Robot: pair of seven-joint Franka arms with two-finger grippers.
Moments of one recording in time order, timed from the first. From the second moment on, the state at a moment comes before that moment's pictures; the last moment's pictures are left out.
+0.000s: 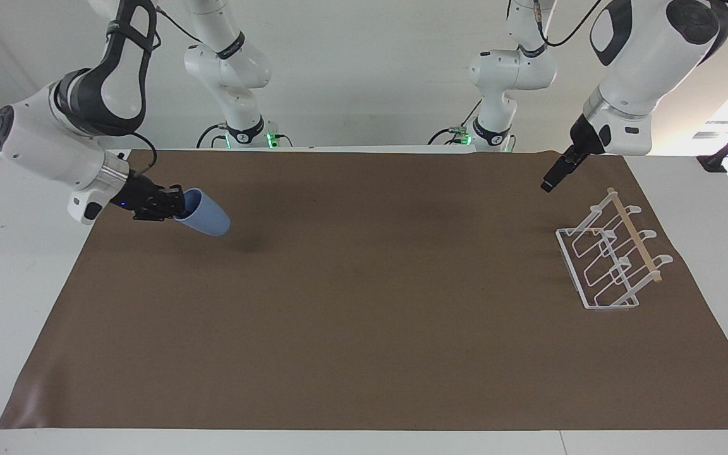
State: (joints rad) left arm -0.20 -0.08 -0.03 -1.74 -0.14 1.58 -0.98; right arm -0.17 0.09 0.00 -1.88 0.50 1.66 -0.44
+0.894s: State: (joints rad) left arm -0.44 -0.08 -0.04 -1.77 -0.48 1.87 -1.87; right arm 0.28 0.06 0.00 -2.04 1.18 1.99 0.01
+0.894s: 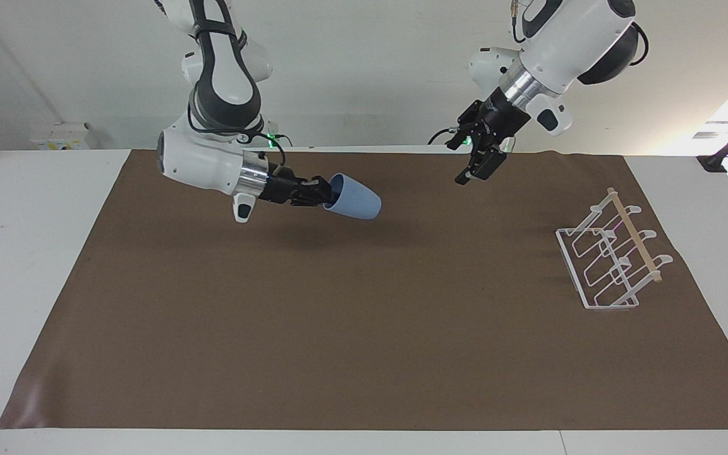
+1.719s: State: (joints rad) left arm -0.57 0.04 -0.04 -1.83 -0.50 2.10 -1.90; right arm 0.42 0.05 -0.01 -2.06 1.31 2.16 0.05
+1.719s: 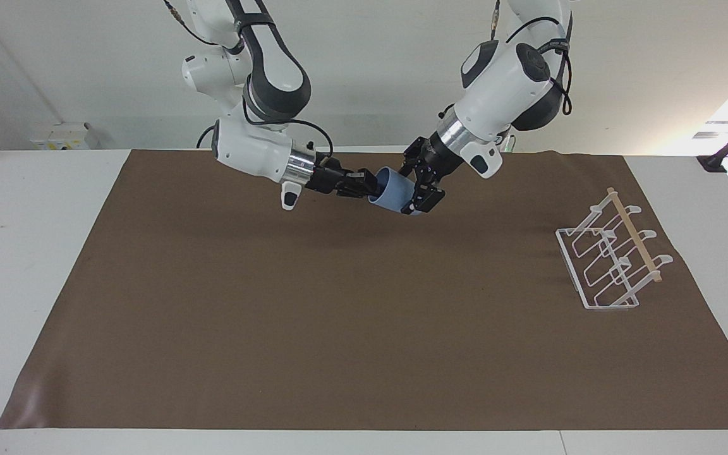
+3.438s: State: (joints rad) left arm -0.47 0.08 -0.02 -1.78 0.71 1.70 -1.84; right arm 0.04 -0.02 -0.03 -1.94 0.46 2.04 0.09
